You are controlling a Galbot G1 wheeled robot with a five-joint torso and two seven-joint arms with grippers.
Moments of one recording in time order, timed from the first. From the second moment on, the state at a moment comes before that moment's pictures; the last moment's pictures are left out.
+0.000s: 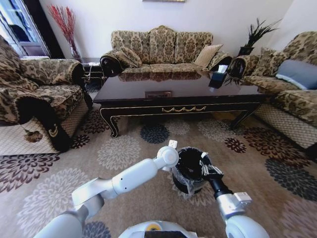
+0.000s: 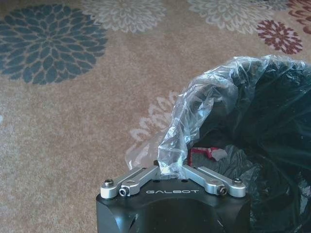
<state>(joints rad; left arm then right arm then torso) 0.36 -1.41 0.57 -1.64 -1.67 0.74 -1.15 -1.85 1.26 0.63 2.36 0.29 -0.07 0.07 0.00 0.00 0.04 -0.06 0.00</state>
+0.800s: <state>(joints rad) 0.39 -1.42 0.58 -1.64 -1.65 0.74 -1.16 -1.89 1.27 0.66 2.31 0.02 0.13 -0.16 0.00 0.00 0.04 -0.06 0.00</state>
